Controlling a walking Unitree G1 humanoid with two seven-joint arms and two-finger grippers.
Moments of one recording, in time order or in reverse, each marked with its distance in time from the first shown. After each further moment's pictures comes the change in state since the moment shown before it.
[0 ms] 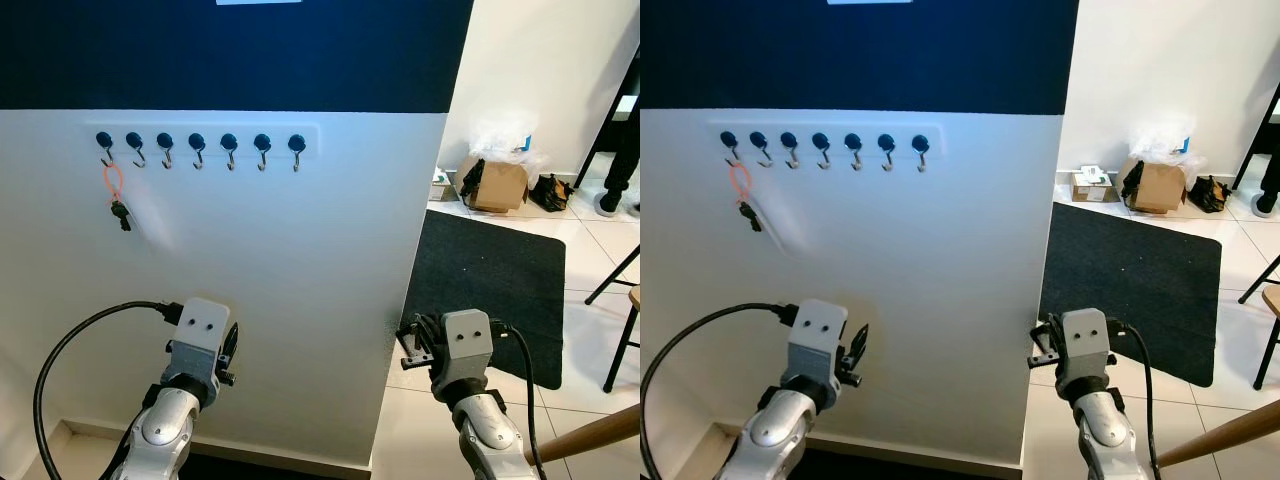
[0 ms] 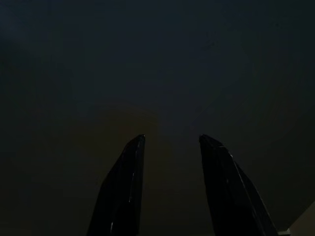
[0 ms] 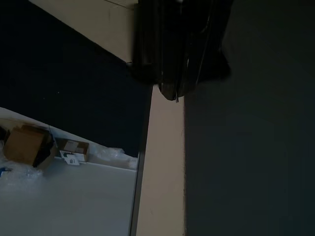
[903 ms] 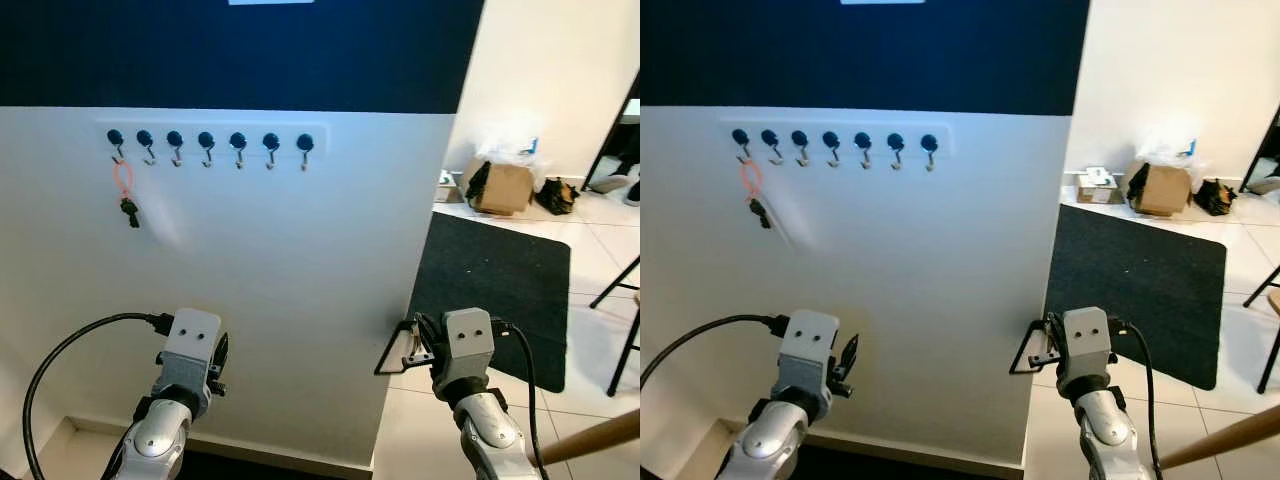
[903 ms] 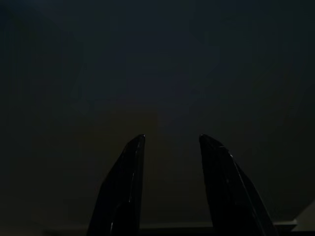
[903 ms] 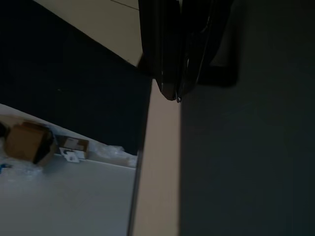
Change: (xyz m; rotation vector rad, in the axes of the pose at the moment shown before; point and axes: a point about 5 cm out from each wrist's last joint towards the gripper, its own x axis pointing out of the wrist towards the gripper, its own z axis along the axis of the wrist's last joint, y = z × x) left arm -0.009 0.005 -0.013 0.003 0.048 0.036; right arm 0.000 -0.002 0.002 -0.005 -0.002 0.003
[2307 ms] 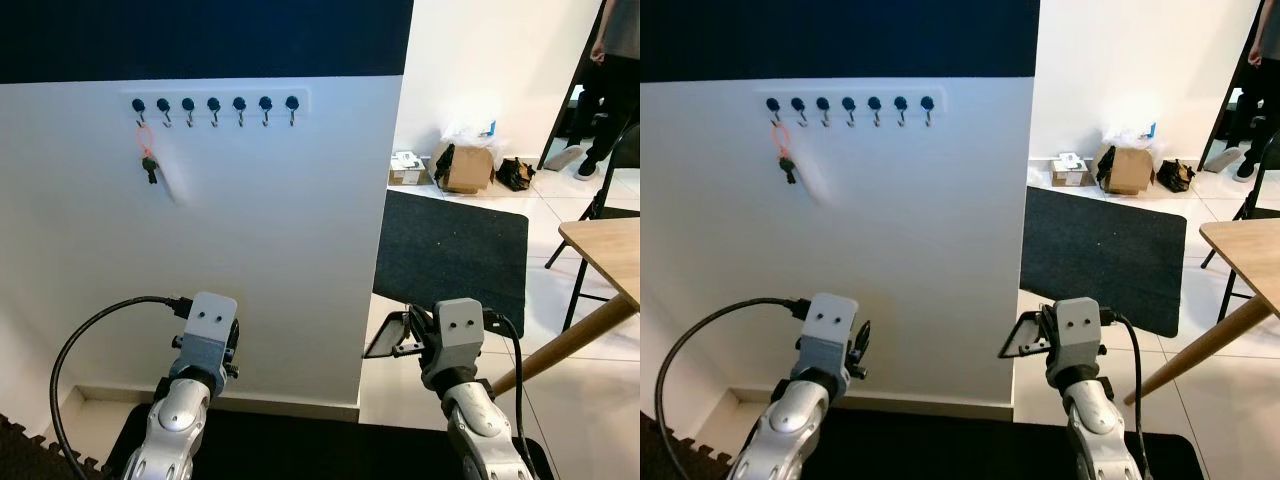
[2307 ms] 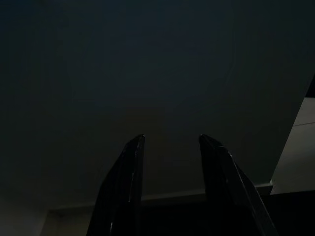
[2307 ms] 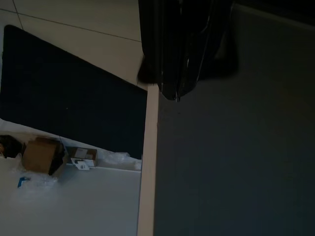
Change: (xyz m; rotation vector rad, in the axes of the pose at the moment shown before) left arm 0.022 -0.009 0.009 0.020 -0.002 0.038; right arm 0.011 0.012 0.010 0.049 -0.028 0.002
